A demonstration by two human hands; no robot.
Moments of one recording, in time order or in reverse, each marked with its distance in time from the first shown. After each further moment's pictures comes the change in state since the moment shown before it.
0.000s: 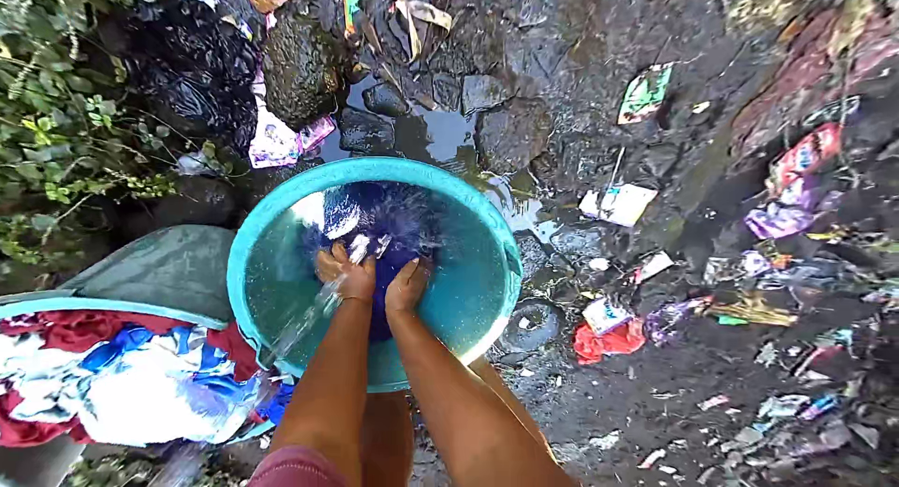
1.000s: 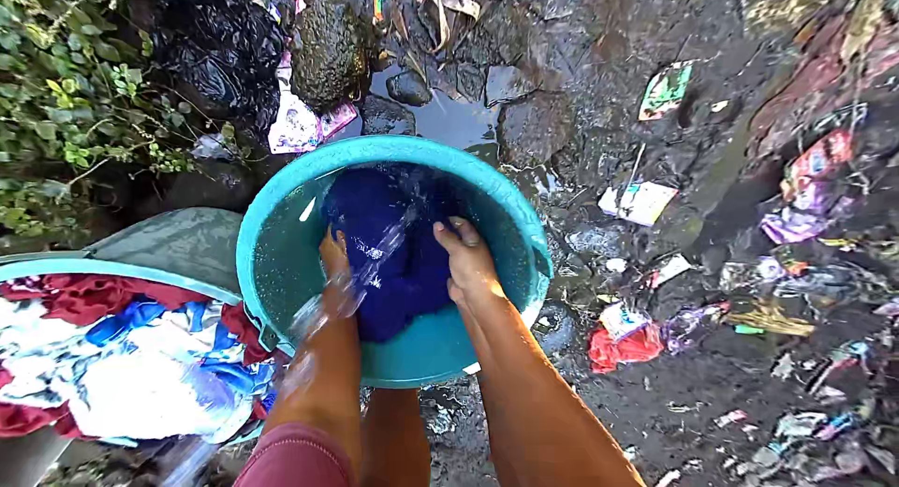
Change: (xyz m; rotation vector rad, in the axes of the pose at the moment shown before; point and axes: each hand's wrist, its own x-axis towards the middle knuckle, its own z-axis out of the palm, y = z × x) left_hand 0.050 -0.063 -0.006 -0.487 0.016 0.081; right_hand -0.011 -0.047 -0.083 0.527 -0.233 -0.013
